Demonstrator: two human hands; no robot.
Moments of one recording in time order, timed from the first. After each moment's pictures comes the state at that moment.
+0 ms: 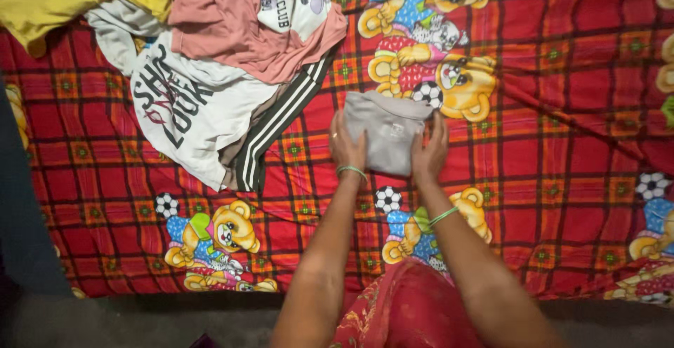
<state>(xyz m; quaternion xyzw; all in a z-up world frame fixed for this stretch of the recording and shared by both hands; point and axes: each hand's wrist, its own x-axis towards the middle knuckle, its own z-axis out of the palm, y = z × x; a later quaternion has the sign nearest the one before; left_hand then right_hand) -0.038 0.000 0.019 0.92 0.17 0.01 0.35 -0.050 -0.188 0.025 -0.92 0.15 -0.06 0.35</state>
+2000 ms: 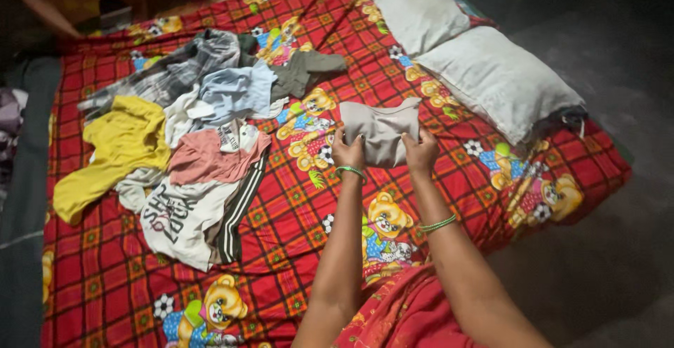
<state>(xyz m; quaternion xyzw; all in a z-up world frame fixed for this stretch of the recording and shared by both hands) -0.052 -0.190 0.273 0.74 0.04 0.10 0.67 -0.125 -0.353 0.267 -0.78 0.24 -0.37 0.45</state>
